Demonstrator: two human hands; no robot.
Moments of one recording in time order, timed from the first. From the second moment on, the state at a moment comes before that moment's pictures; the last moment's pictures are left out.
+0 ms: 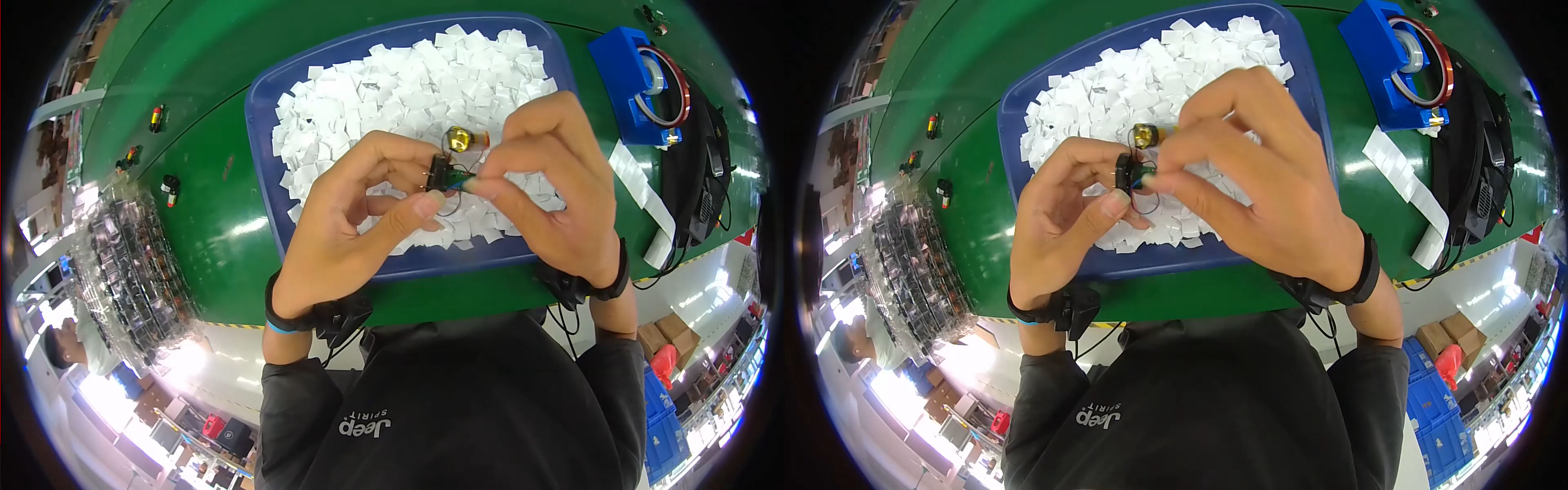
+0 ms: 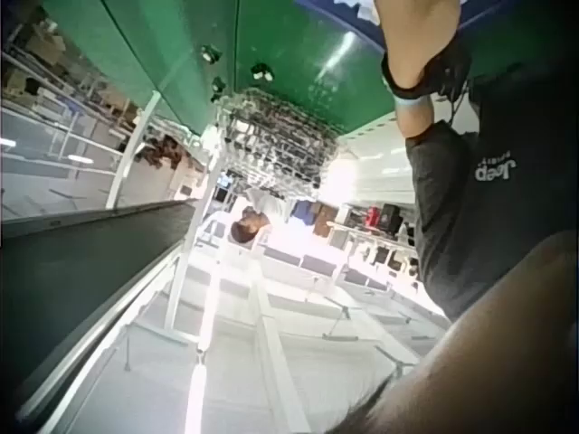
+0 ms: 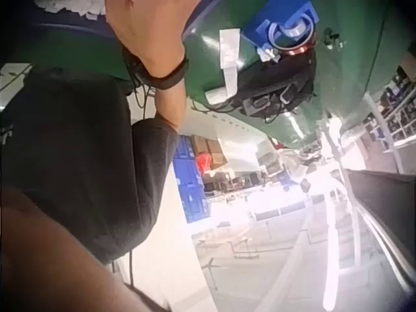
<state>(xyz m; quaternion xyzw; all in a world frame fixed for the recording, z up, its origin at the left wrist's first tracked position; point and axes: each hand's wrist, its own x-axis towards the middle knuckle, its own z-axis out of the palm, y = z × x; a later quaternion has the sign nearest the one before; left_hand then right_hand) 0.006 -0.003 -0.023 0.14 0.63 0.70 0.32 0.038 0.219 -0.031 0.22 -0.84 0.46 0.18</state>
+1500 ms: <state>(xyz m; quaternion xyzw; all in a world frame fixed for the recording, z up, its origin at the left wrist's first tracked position) 0.002 -0.008 -0.021 0.14 0.63 0.67 0.37 0.040 0.210 -0.033 0.25 -0.85 0.43 0.18</state>
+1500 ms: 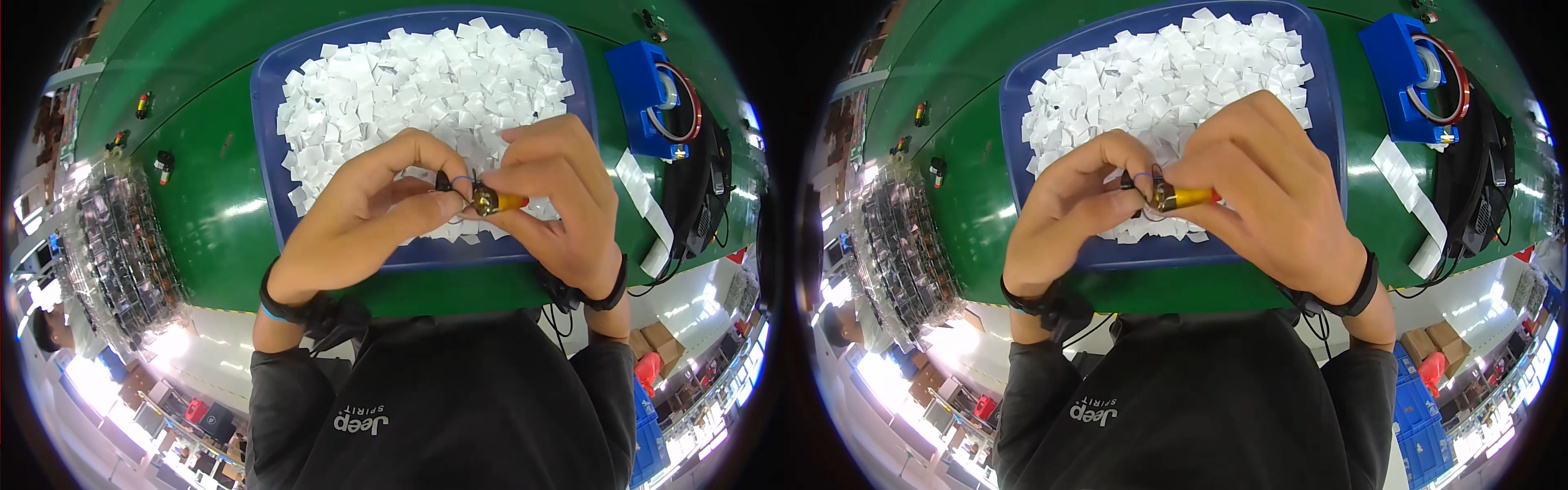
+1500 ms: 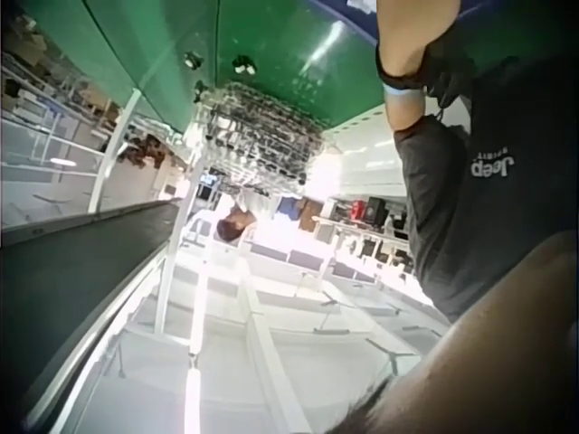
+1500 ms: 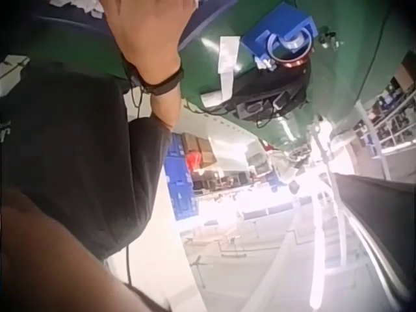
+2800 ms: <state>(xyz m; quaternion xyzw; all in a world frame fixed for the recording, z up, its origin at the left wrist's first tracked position) 0.001 -0.007 -0.013 0.08 0.63 0.68 0.37 0.040 0.195 -0.018 0.26 -0.86 0.38 0.24</state>
